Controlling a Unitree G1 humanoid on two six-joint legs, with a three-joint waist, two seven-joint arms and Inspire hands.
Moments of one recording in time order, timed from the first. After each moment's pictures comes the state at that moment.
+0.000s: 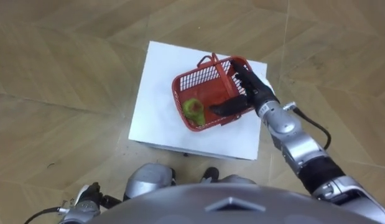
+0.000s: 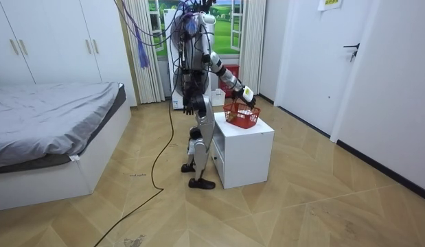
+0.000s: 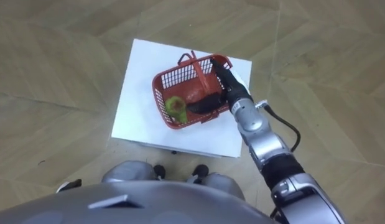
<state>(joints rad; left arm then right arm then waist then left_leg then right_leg) 0.17 0.25 -0.10 1.14 0.12 0.13 0.11 -0.01 -0.27 0.37 0.46 -0.02 0.00 -0.07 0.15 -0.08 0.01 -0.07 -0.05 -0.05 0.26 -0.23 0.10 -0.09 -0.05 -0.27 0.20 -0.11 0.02</state>
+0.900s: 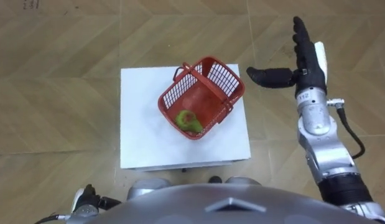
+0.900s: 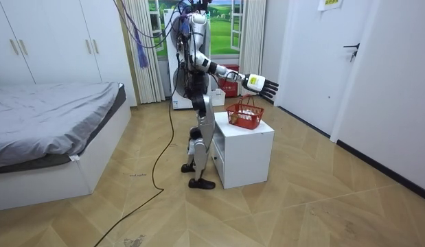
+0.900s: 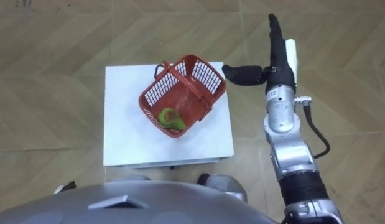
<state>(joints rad) 0.22 0.21 0.00 1.11 0.12 0.10 0.19 0.13 -0.27 0.12 0.22 -0.05 -0.03 -0.27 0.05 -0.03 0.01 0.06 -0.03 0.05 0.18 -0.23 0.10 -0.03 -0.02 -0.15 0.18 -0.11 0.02</state>
